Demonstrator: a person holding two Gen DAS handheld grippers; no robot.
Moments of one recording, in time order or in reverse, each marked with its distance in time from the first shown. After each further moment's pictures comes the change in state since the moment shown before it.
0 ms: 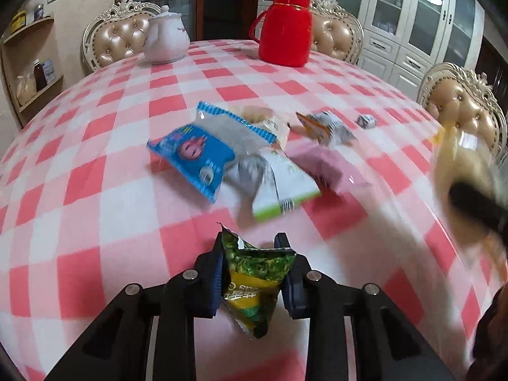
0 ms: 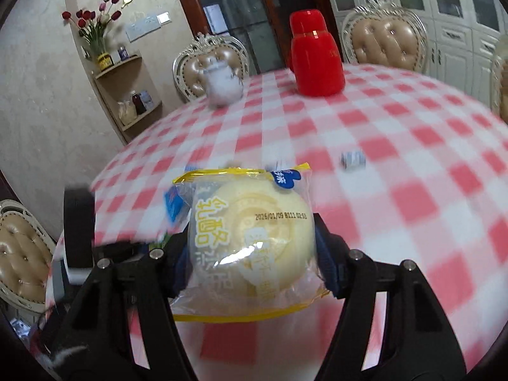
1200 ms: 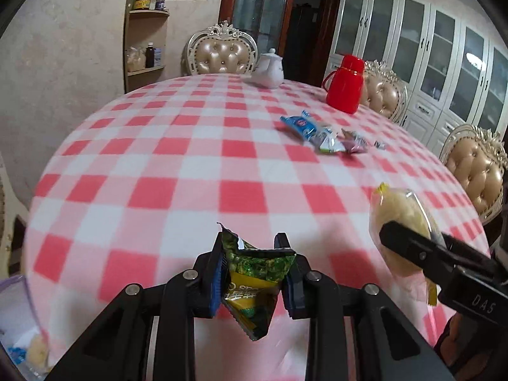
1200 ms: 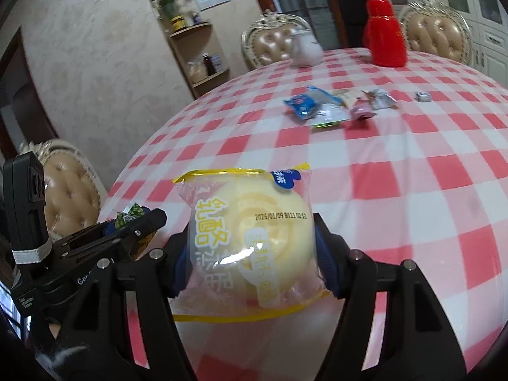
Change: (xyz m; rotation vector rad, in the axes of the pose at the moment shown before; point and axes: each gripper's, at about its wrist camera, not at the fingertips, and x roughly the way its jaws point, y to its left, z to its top) left arm -0.193 0.034 -0.183 -0.278 -0.203 0.196; right arm -0.078 0.112 -0.124 -0.143 0.047 0.231
